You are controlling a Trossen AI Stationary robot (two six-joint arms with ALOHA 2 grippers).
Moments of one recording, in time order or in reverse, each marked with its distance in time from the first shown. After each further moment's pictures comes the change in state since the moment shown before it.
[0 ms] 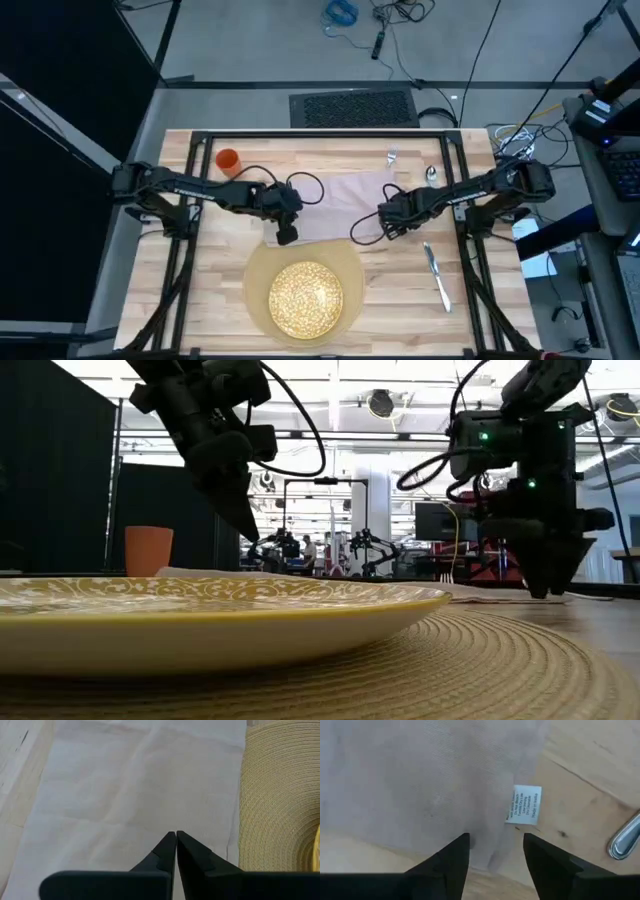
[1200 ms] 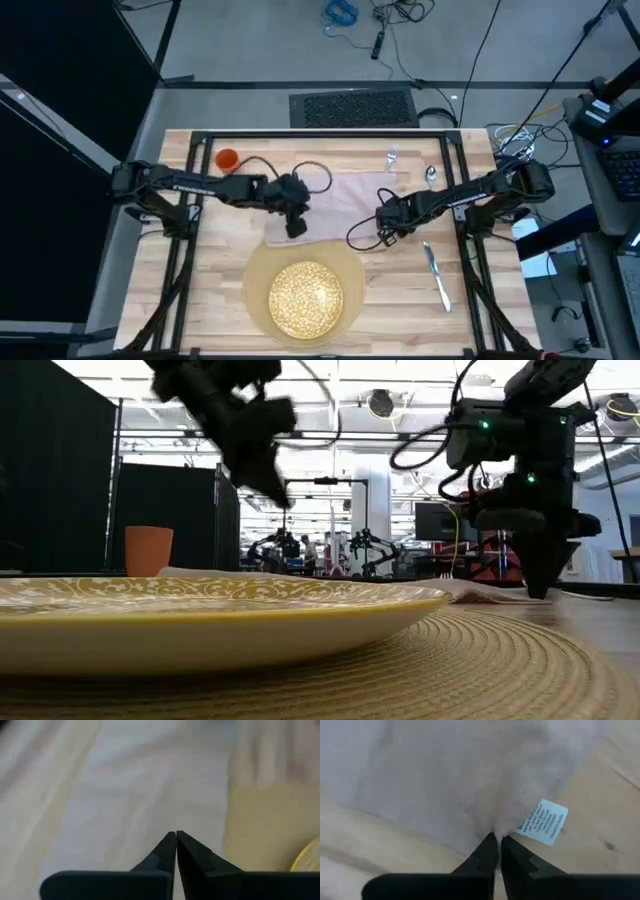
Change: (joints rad) left arm 0.070 -0.001 0.138 0.105 0.040 0.023; right arm 0.047 0.006 0.028 0.094 -0.042 -0.117
